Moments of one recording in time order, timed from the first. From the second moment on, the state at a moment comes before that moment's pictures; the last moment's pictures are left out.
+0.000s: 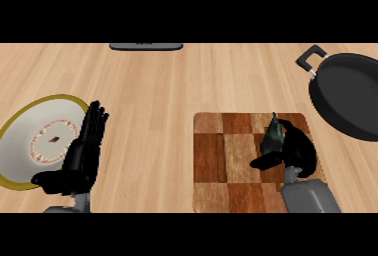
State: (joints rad) left arm 0.00 0.16 -0.17 -1.59 0.12 0.27 -0.12; right arm -0.18 -0.08 0.12 -1.40 0.88 -0.10 0.84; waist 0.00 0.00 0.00
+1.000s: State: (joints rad) left arm -0.05 0.12 -0.18 -1.59 0.08 0.20 -0.12; right arm -0.62 -0.21 -0.09 -0.99 1.01 -0.14 0.92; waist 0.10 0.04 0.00
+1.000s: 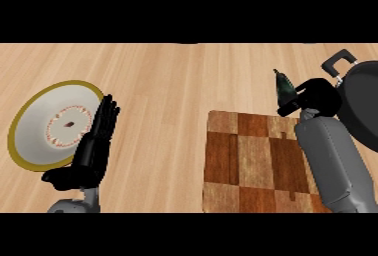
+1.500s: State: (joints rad) left arm -0.10 0.10 -0.21 -1.57 0.07 0.19 -0.12; right arm -0.94 -0.37 -0.12 -0.70 1.20 -0.21 1.00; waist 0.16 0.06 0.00
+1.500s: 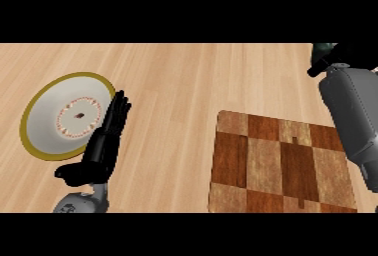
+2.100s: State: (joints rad) left arm -0.10 0.10 -0.21 -1.56 0.06 0.19 -0.12; right arm -1.17 -0.45 -0.10 -0.45 1.45 -0.24 1.11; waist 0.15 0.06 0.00
